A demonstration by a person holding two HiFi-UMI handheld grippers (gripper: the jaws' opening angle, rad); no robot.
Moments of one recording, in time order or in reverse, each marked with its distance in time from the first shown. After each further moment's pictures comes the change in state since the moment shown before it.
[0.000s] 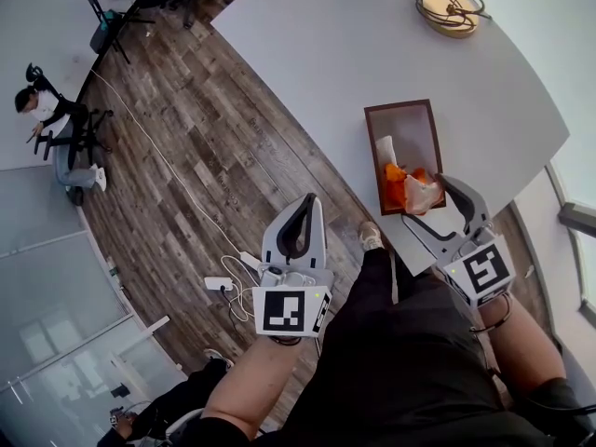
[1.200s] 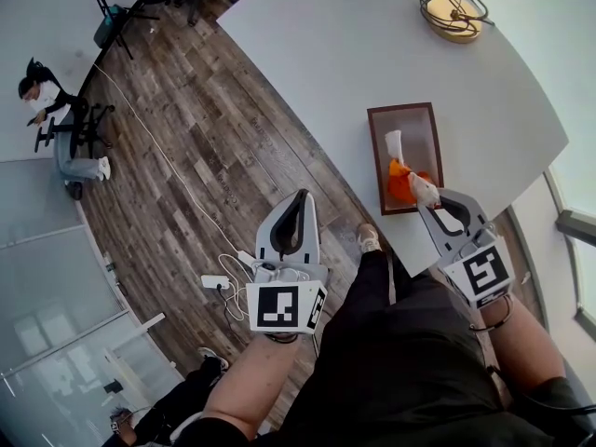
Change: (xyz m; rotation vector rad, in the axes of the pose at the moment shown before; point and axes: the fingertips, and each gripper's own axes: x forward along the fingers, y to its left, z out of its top) left arm -0.007 0.012 0.008 -0.021 -0.010 0.050; right arm -0.006 0.002 0.002 -0.034 0.016 -0.006
